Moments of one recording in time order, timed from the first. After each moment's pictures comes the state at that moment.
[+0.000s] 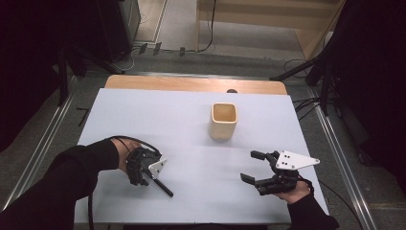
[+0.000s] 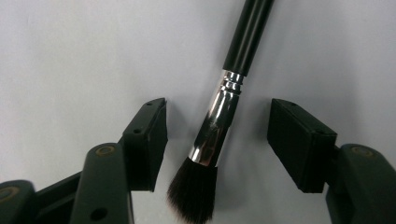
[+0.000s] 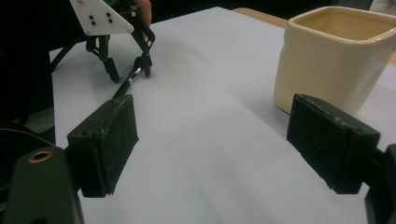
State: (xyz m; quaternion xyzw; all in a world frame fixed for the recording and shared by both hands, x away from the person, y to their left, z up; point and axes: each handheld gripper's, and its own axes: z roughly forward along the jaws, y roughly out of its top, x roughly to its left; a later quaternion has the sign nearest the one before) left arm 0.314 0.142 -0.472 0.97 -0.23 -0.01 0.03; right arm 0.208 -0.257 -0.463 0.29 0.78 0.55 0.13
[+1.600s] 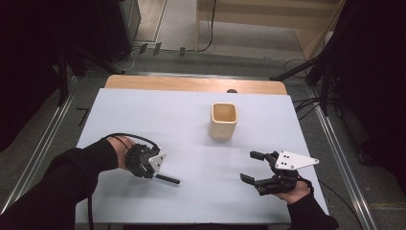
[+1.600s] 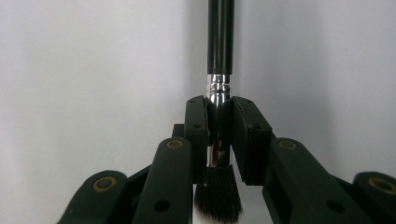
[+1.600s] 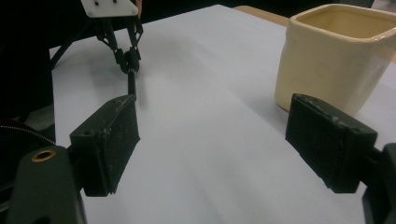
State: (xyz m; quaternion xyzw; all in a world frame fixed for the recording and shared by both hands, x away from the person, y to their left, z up) left arm 0.318 0.146 -0.456 0.99 -0.16 -0.02 0.06; right arm 0.208 -0.256 -0.464 0.29 0.78 0.54 0.12
